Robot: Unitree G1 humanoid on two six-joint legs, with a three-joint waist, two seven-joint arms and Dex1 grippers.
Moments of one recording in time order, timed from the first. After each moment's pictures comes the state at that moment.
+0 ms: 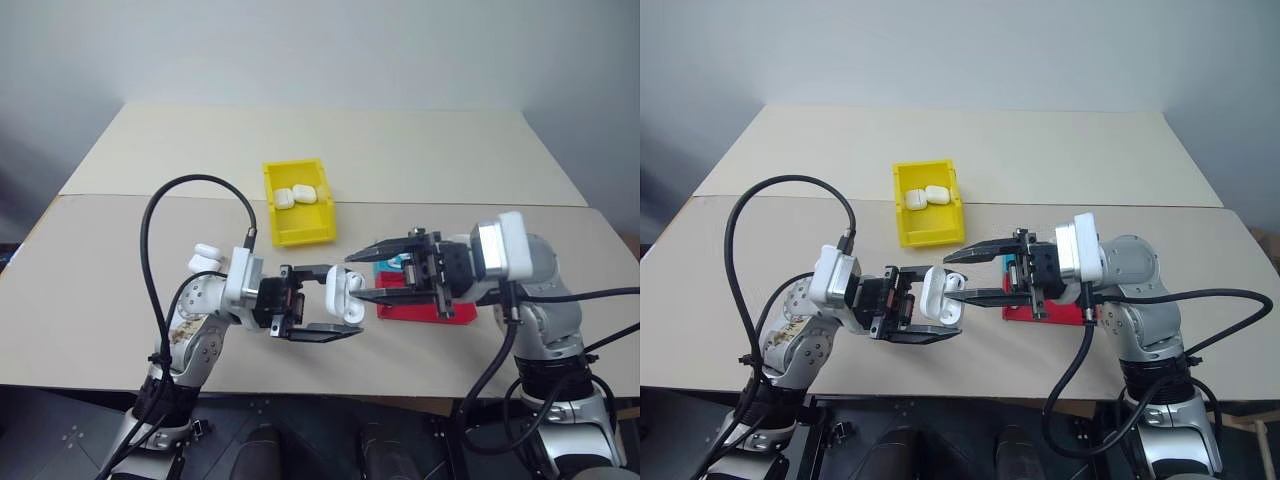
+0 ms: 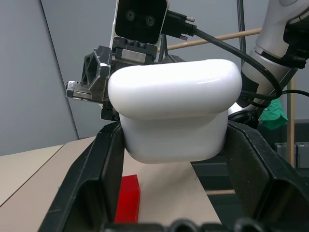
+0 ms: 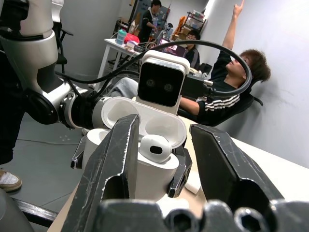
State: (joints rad) left arm -0.37 0.37 -0.13 -0.21 -0.63 0.07 -1.32; right arm -0.52 -0.51 0.02 -0.26 0.64 0.10 1.35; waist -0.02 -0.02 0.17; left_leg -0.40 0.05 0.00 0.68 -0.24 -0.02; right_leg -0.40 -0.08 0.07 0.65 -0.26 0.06
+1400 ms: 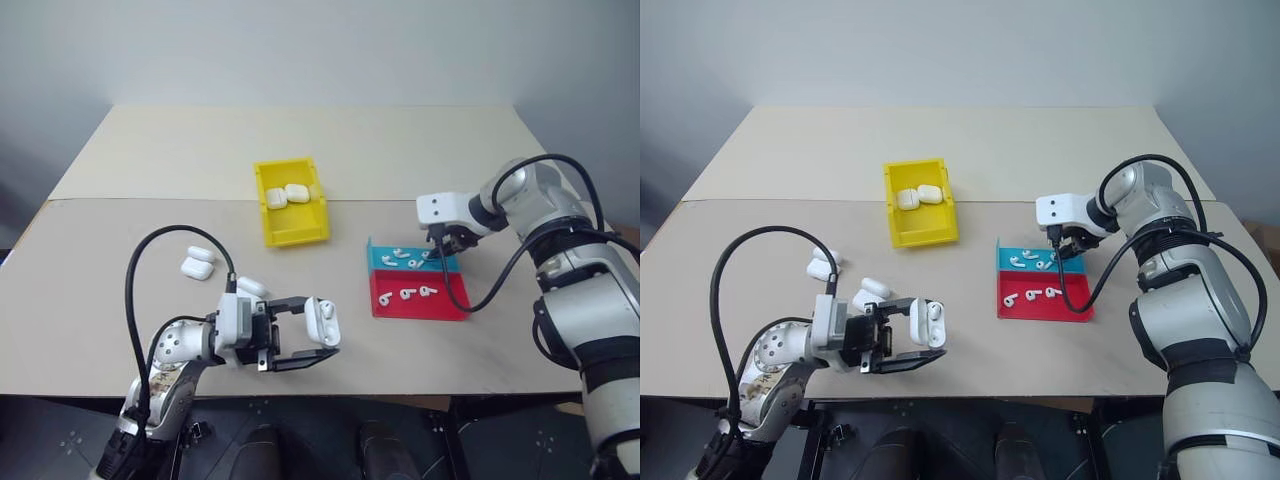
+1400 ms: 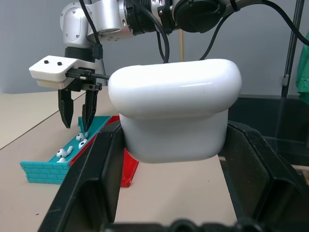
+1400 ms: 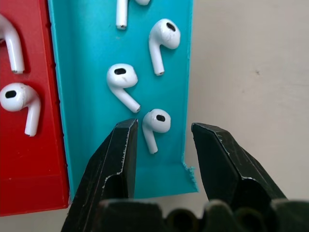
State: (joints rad) left arm -0.09 0.46 -0.10 -0.31 -0.51 -0.02 -1.17; right arm -1.28 -0.65 0.51 1.14 -0.39 -0.18 1.32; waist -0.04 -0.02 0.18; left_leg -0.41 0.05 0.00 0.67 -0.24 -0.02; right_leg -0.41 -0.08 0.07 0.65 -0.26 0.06
